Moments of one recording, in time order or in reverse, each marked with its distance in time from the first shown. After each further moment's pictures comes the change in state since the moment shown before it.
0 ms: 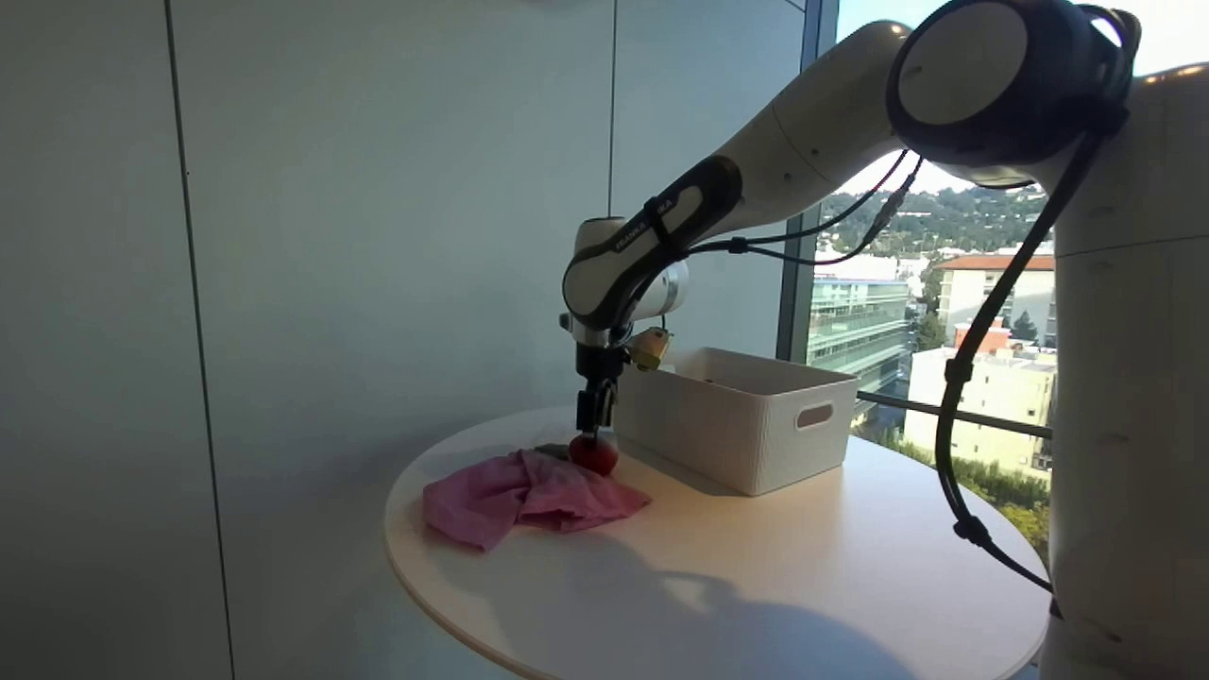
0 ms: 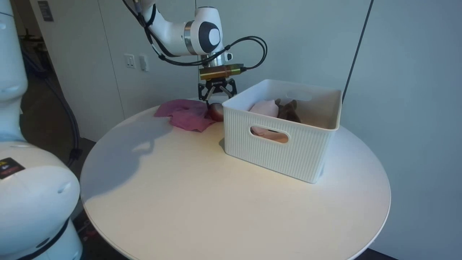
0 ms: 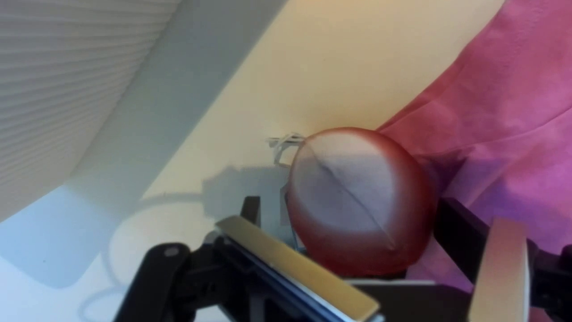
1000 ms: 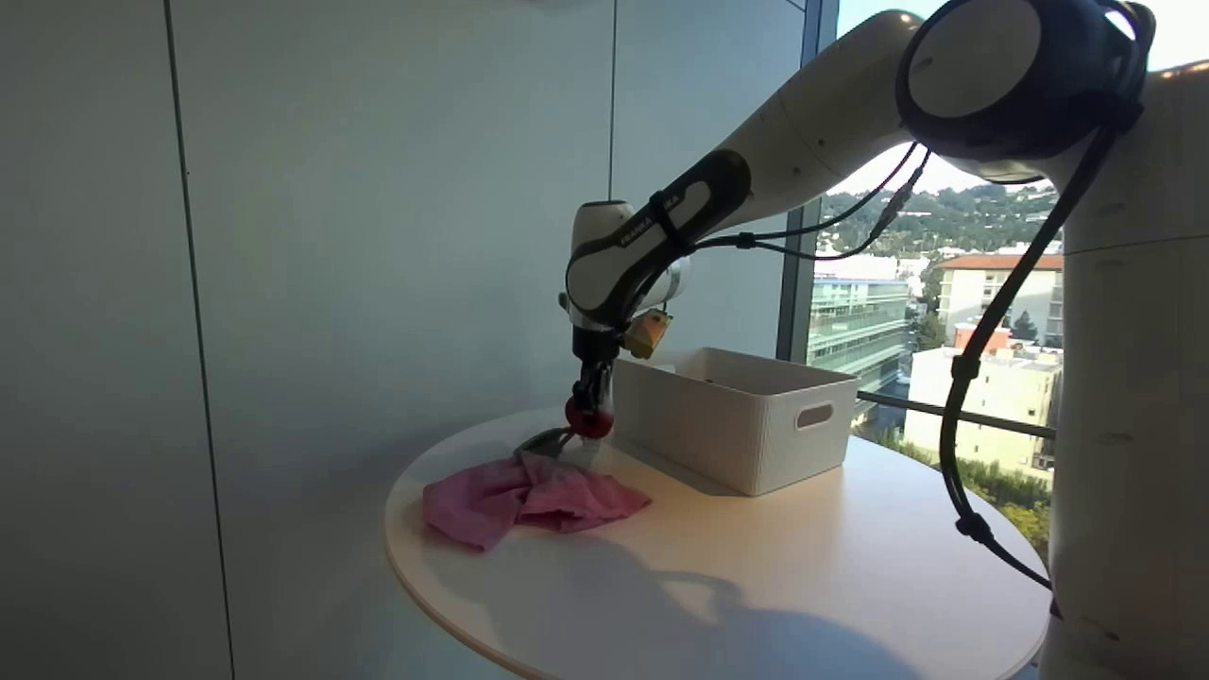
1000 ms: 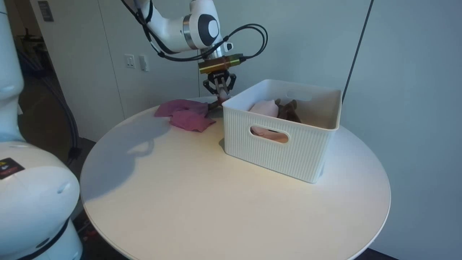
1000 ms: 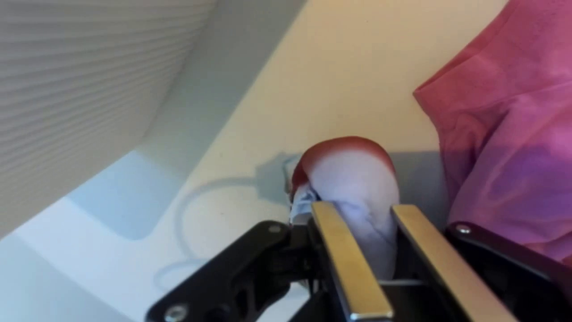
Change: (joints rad) arm -0.002 -0.037 0.008 0.006 -0.102 0.066 0.126
